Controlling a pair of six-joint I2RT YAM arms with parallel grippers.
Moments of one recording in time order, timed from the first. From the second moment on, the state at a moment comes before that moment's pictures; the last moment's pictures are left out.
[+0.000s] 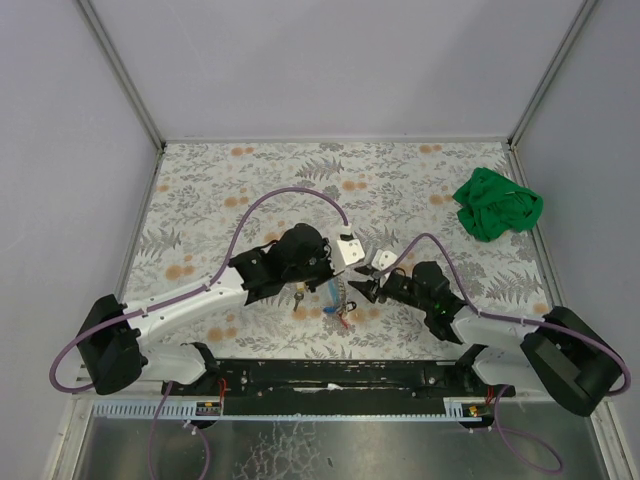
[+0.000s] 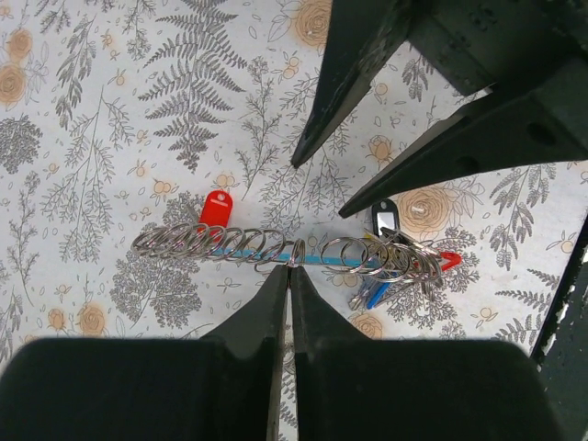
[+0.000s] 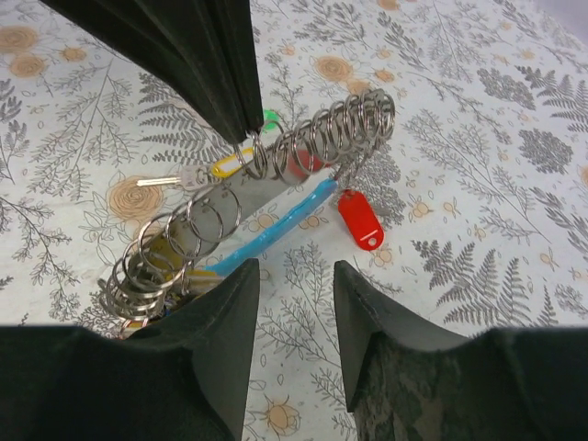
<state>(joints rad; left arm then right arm) -0.92 1.29 0.93 -0.29 0.12 0.32 0.71 1.17 0.22 0.75 -0.35 -0.22</state>
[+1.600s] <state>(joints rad) -0.92 1.28 0.93 -0.30 0.22 0.39 0.63 1.17 0.25 0.87 -0.68 -0.17</state>
